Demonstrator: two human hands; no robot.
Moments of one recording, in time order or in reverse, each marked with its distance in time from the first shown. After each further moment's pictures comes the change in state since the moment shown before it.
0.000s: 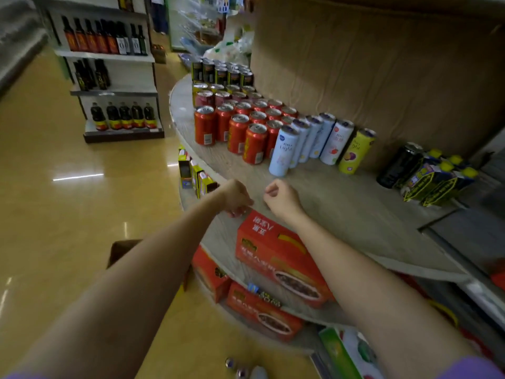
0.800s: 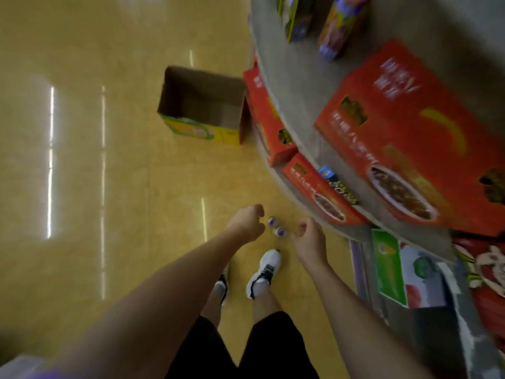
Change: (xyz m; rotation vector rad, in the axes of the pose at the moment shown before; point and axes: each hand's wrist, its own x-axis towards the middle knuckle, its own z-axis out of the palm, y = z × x) left_hand -0.058 -0.350 0.272 0.053 -0.146 -0.491; right_hand -0.210 0.264 0.257 -0.191 -0.521 0.456
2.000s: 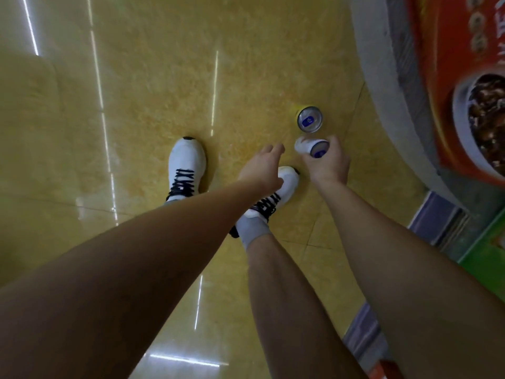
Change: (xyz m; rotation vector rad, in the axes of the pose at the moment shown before) left_hand 0.275 -0.201 0.369 -0.071 -0.068 -0.178; right_hand 0.299 0.273 0.315 -0.237 -0.207 0.123
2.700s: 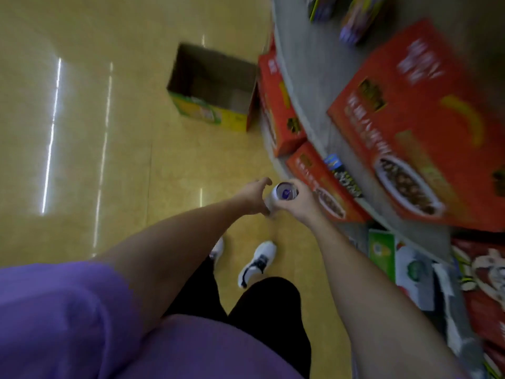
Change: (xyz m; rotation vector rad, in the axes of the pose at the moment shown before) left_hand -0.309 0.162 -0.328 0.022 0.028 0.270; right_hand -0.357 -0.193 -0.311 0.323 -0.117 -0.361
